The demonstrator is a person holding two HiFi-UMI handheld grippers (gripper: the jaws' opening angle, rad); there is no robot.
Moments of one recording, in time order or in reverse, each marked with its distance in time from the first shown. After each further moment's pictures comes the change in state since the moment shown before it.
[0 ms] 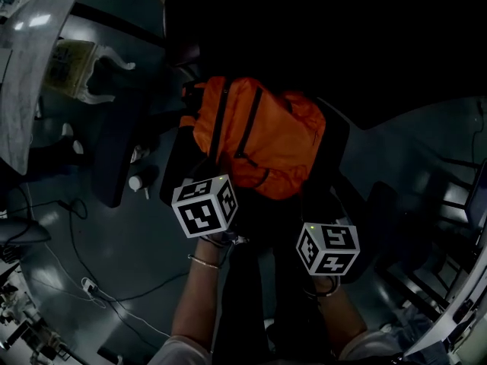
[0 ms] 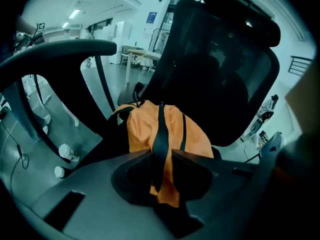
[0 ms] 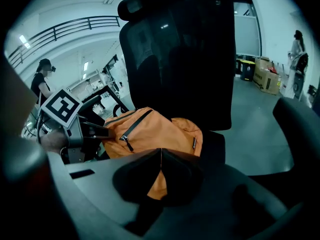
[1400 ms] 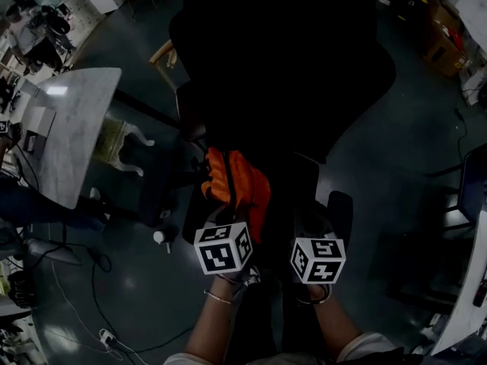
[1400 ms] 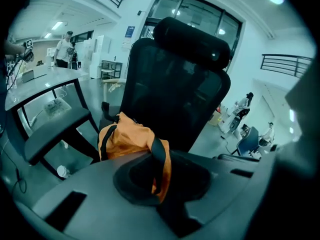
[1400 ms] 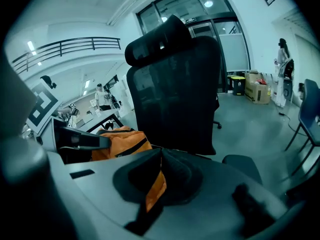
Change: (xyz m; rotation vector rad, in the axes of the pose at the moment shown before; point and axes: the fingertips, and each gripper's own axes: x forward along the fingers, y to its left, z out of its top) left arm -0.154 -0.127 0.051 0.160 -0.105 -0.151; right arm -0.131 0.008 0.086 0.035 -0.226 -0.020
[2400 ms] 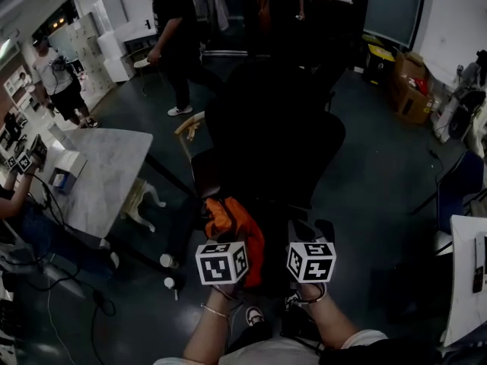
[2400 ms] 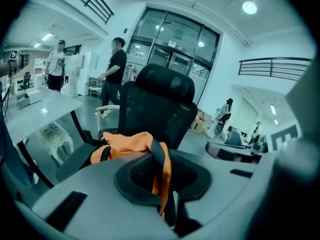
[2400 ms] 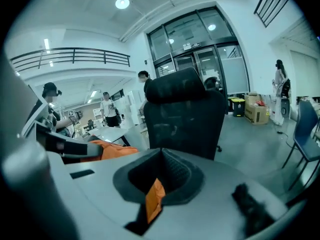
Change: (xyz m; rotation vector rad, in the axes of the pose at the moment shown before) left arm -0.184 -0.037 0.062 0.123 -0.153 -0.128; right arm -0.135 0.085 0.099 -0.064 -0.222 -0.011
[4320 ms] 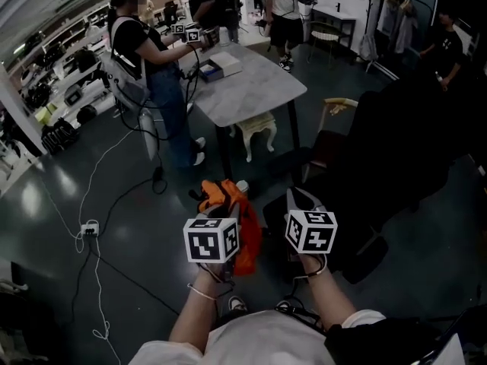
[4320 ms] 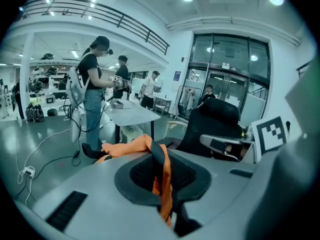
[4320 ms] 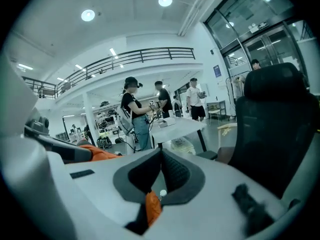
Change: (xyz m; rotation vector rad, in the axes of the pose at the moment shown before) left arm -0.309 0.063 -0.128 -0.333 -0.256 0.642; right arm -0.097 0.275 -0.054 -0.320 0.074 0.752
